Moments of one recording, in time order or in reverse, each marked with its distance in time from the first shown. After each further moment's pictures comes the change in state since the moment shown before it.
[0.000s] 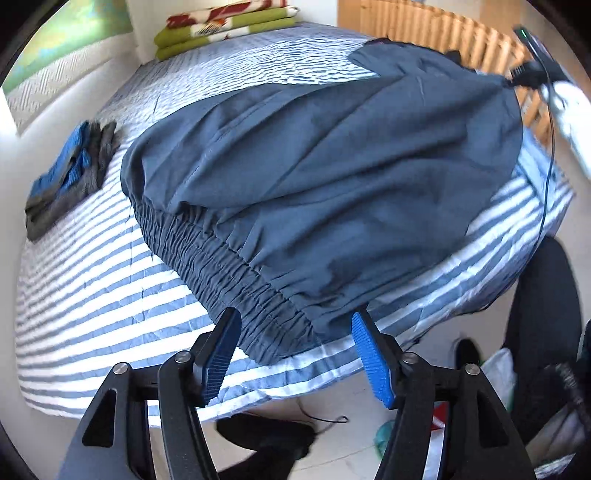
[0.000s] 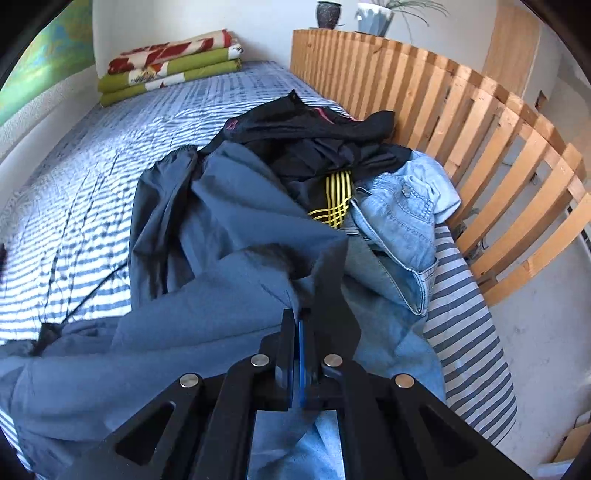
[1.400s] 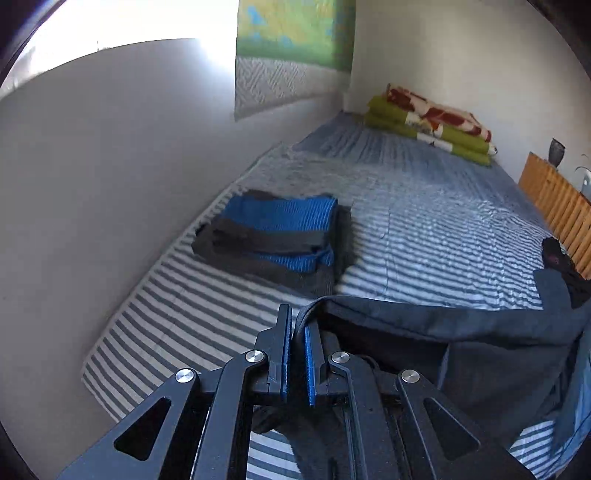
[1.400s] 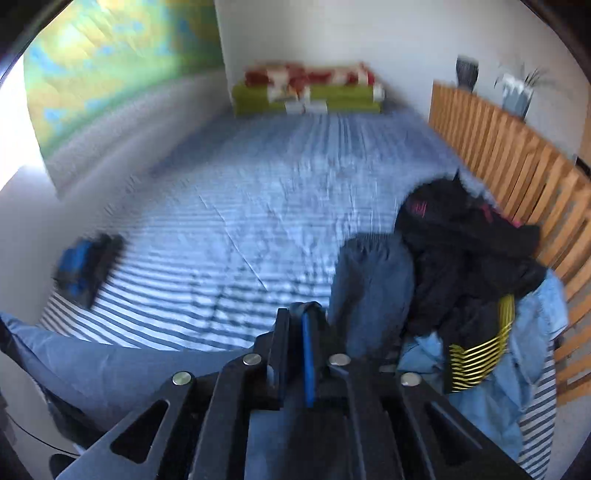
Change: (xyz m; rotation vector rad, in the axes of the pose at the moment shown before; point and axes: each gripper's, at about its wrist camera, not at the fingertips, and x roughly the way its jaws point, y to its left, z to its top) left arm -0.076 0.310 0.088 -0.662 -0.261 0.328; right arm -0.029 0.215 0.060 -0.323 0.003 0.373
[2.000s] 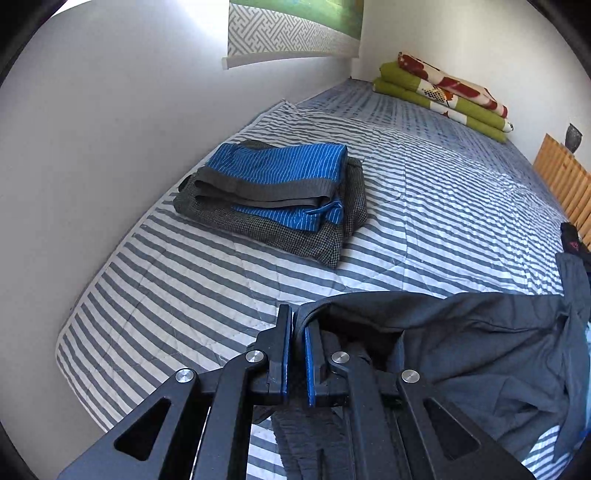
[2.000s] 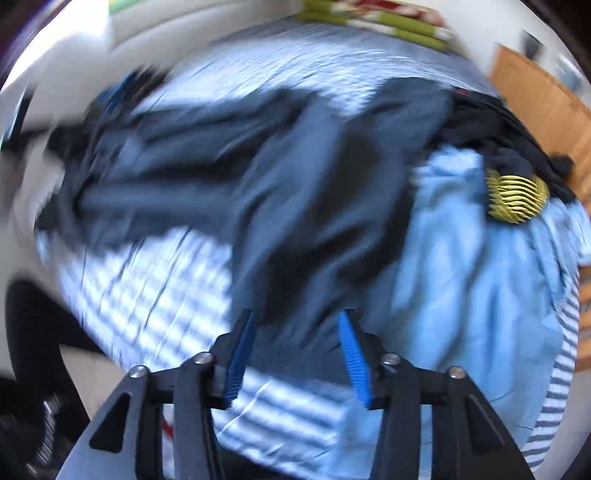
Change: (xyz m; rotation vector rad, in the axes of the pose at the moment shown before) left arm 0.054 -0.009 -0.027 -0.012 0.086 0.027; right arm -0.028 0.000 -0.247 -0.459 0.182 0.096
